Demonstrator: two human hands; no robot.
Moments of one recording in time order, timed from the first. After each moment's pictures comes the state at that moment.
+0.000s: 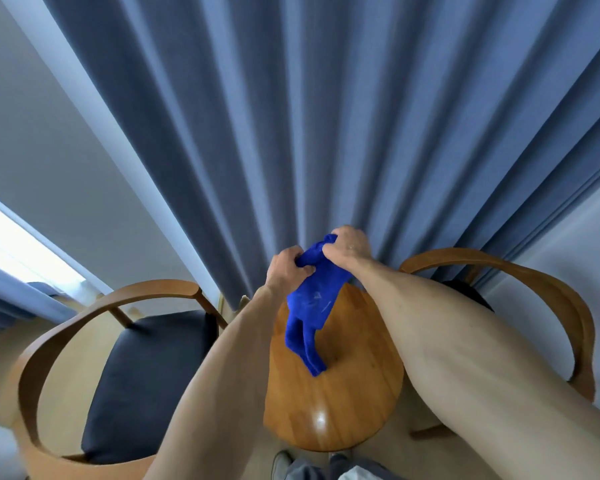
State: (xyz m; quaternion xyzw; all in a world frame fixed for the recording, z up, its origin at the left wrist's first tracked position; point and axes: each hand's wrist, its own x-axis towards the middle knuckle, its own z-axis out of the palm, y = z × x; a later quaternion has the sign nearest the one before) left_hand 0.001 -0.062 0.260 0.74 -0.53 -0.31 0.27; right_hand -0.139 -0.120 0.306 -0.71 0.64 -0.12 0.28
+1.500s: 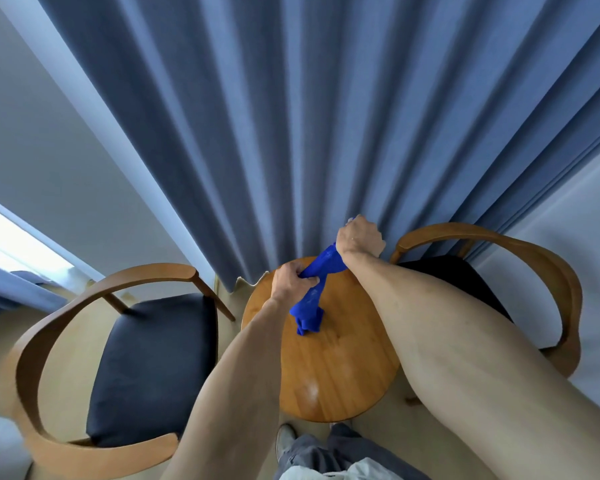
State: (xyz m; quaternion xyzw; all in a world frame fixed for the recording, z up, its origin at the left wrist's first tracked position) left_hand -0.001 -0.020 0.209 0.75 -0.49 -0.38 0.25; right_hand -0.123 -0.100 0.277 -0.55 0.80 -0.14 0.20
